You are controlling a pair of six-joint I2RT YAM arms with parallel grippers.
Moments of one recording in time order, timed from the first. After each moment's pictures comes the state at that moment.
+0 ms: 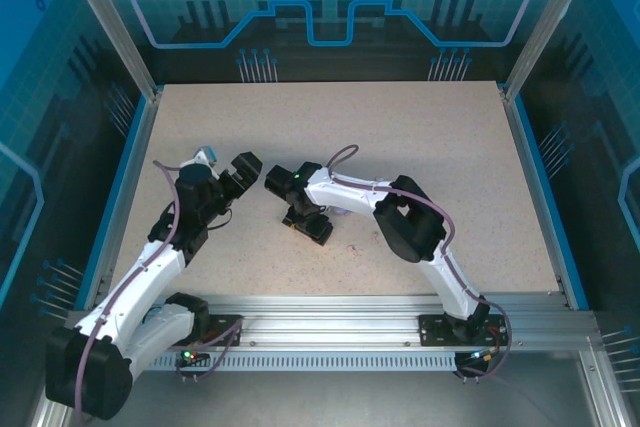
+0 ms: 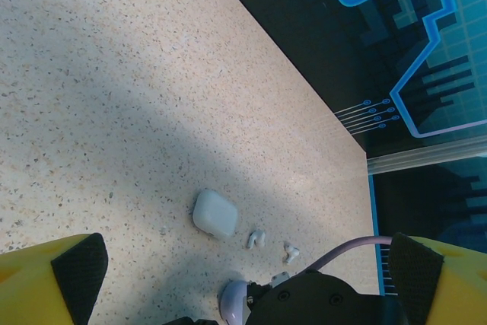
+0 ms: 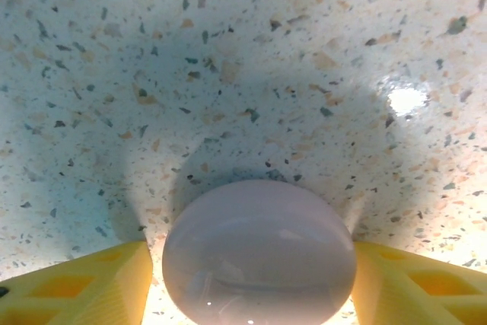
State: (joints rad) left arm -0.22 0.91 0.58 -0.06 0.10 -0.98; right arm 0.93 2.25 1.78 -1.08 -0.03 1.53
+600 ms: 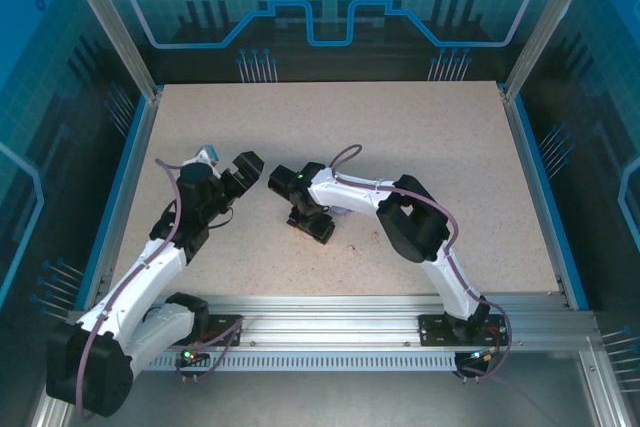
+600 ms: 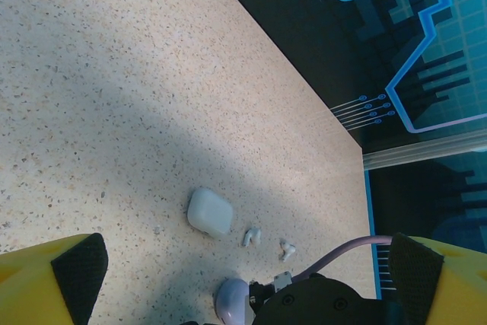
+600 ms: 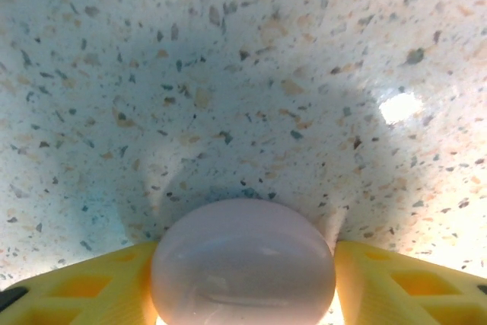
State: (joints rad) left arm -0.22 0.93 0.58 -0.04 0.12 -0.98; right arm 0.92 2.23 1.74 -1.06 -0.01 1.52
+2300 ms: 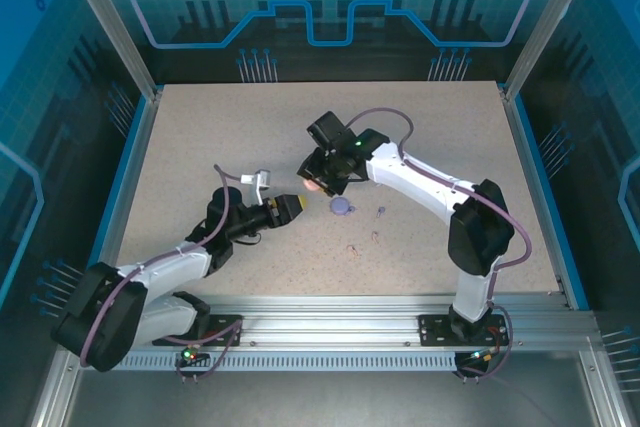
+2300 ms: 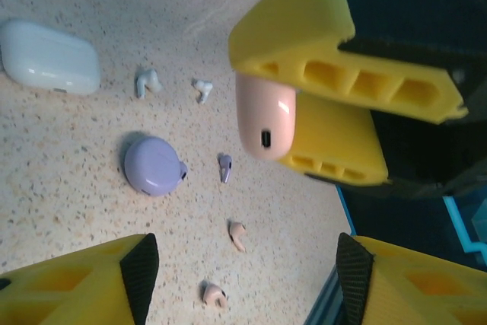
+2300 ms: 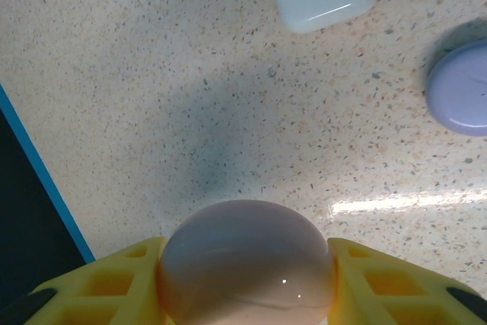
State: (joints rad) left arm -0.41 1.18 0.33 0.56 0.49 -0.87; right arm 0.76 1.85 1.61 -0.80 -0.14 1.27
